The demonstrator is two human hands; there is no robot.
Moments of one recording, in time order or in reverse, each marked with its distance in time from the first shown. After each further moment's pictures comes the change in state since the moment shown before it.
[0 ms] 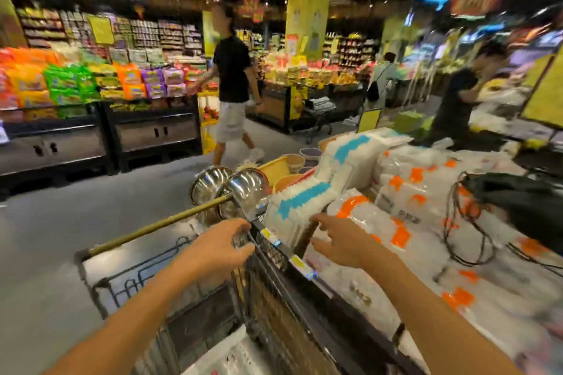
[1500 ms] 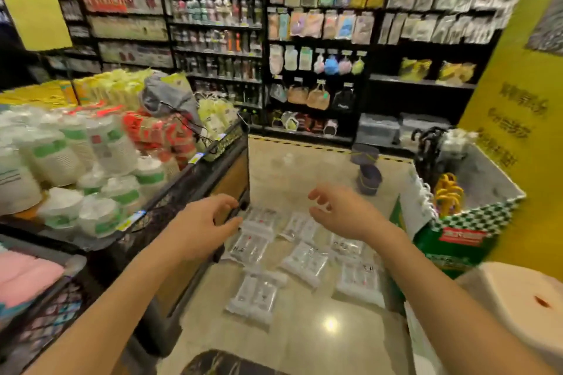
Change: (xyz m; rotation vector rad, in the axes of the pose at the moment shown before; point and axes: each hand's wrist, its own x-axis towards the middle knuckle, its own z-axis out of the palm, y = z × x) left_hand -0.489 0.417 0.255 -0.036 -1.050 1.852; right_hand -0.822 -0.214 0.115 0.055 0.840 2.002
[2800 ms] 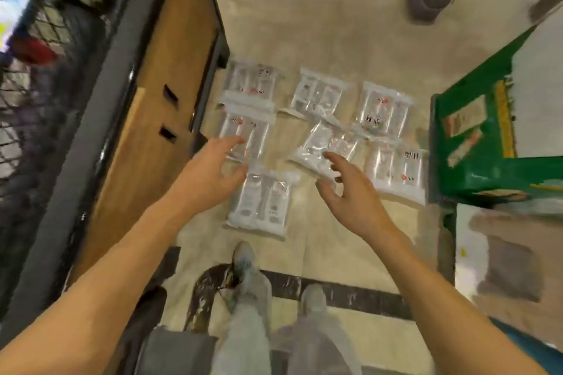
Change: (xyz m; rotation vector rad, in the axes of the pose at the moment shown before) left_hand 0.487 -0.303 0.300 -0.085 -0.352 -0.099; right_hand 0.409 0.239 0.373 0.416 -0.125 0.439
